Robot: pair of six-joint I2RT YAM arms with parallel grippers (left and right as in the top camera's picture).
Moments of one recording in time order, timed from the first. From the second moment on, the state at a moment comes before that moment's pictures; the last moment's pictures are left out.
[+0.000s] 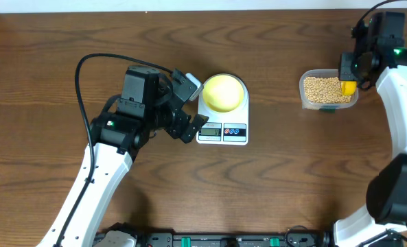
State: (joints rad) left arm -0.30 1.28 1.12 -0.72 0.41 0.33; right arm -0.12 1.79 1.54 -0.81 0.07 -0.06
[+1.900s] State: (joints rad) left arm -0.30 1.28 1.12 -0.72 0.41 0.33; right arm -0.23 1.81 1.48 -0.81 -0.27 -0.09
